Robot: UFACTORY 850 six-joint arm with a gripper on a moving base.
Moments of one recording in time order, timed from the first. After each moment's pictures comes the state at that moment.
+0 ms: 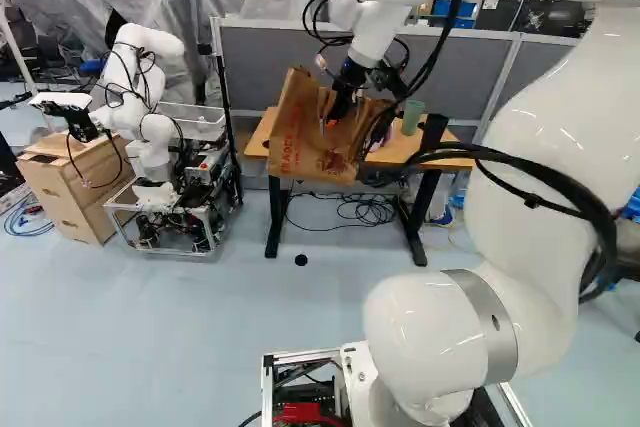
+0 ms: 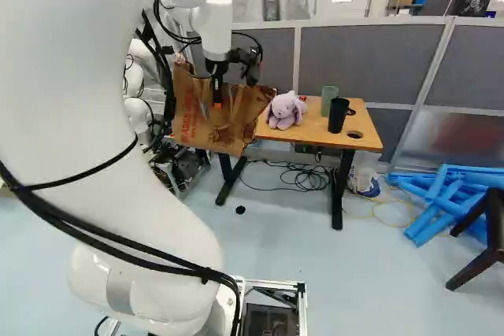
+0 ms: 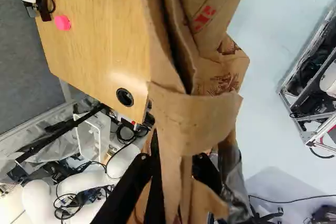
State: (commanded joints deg) arm -1.4 -3.8 -63.6 23.9 -40.8 61.4
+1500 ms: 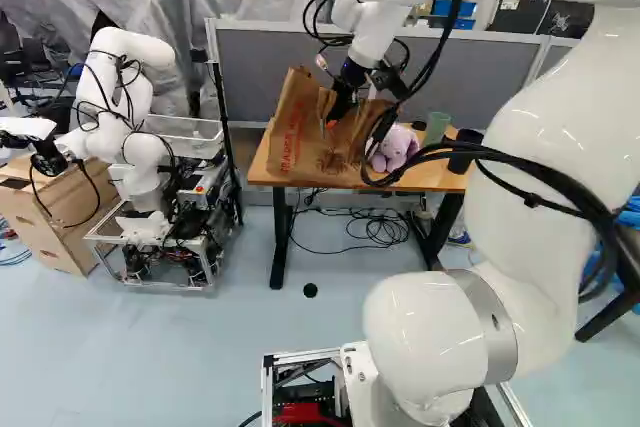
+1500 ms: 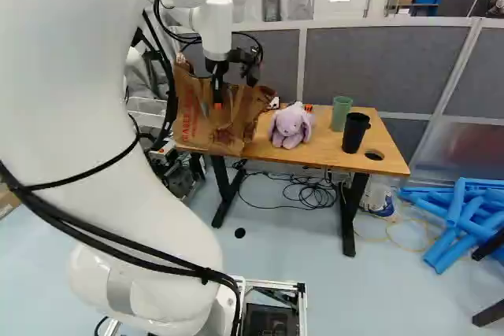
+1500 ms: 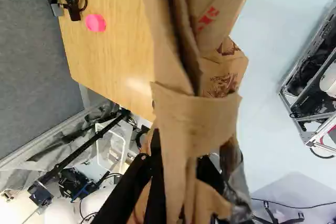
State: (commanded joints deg) arm -1.4 -3.8 -63.6 23.9 -40.8 61.4
